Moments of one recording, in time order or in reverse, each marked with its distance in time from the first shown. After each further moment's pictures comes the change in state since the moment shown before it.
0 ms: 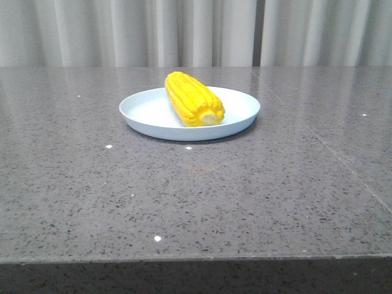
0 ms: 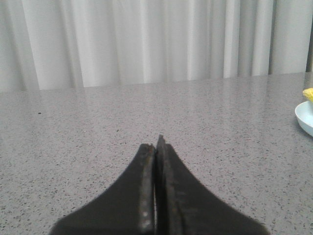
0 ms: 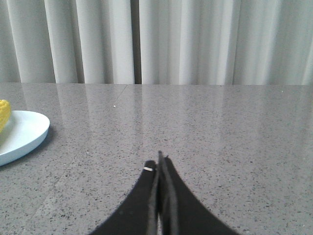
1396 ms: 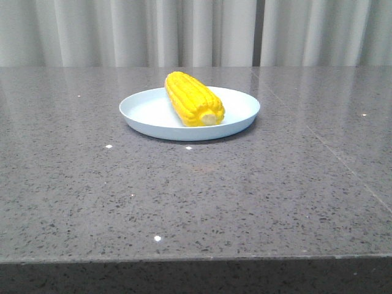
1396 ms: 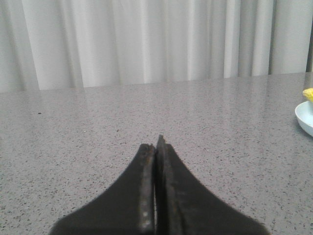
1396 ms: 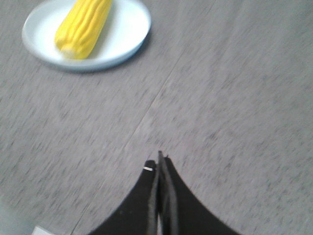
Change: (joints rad) left arm 0.000 0.000 0.000 0.000 0.000 0.000; right arm 0.352 0.352 -0.434 -0.177 0.544 0.113
